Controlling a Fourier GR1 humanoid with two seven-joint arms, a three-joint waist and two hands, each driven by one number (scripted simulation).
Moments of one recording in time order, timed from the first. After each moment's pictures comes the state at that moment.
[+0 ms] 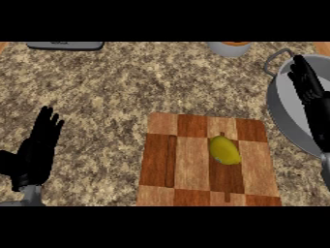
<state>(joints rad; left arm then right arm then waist) 0.01 0.25 -0.02 -1.50 0.38 0.23 0.04 -0.25 -0.54 0.18 -1.65 -0.18 -0.25 0.13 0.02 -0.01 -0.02</state>
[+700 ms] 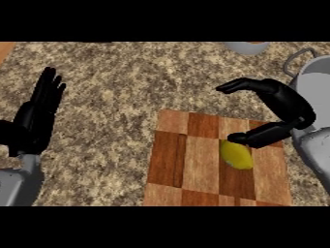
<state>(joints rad) -0.20 0.33 -0.07 -1.56 0.27 0.23 0.08 -0.50 -0.51 0.33 -1.36 -0.22 0.29 -0.42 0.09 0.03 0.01</state>
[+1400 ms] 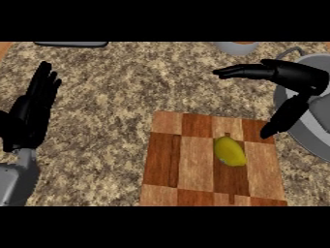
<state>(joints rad) -0.24 0.35 -0.06 -1.57 0.24 0.26 0.15 -0.79 -0.68 0.48 -1.14 0.00 0.57 -0.63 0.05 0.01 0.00</state>
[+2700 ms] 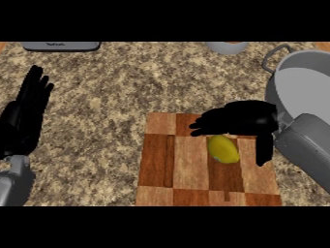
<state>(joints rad) -0.19 0.32 0.00 -1.63 0.19 0.25 0.20 -0.73 -0.63 0.75 -1.28 0.48 0.54 -0.57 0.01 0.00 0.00</state>
